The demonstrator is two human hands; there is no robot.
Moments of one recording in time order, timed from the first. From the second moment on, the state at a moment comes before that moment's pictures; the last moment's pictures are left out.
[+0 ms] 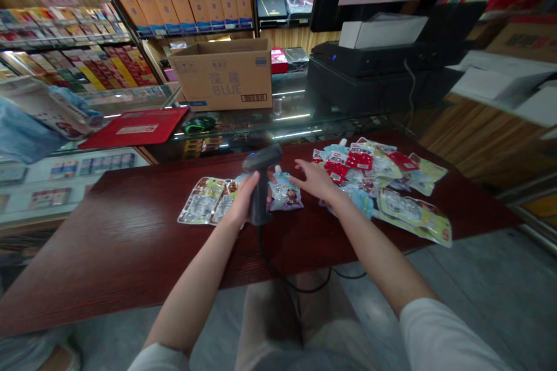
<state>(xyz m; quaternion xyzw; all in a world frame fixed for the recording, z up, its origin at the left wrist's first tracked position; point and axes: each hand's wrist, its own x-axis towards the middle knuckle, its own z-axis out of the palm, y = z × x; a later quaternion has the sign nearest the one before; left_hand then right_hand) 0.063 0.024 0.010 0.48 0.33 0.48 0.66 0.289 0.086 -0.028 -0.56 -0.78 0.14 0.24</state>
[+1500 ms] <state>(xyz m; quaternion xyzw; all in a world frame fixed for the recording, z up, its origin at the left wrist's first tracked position) 0.079 0.020 -0.003 0.50 0.36 0.43 0.65 0.322 0.106 -0.017 -0.49 -0.46 0.37 0.64</state>
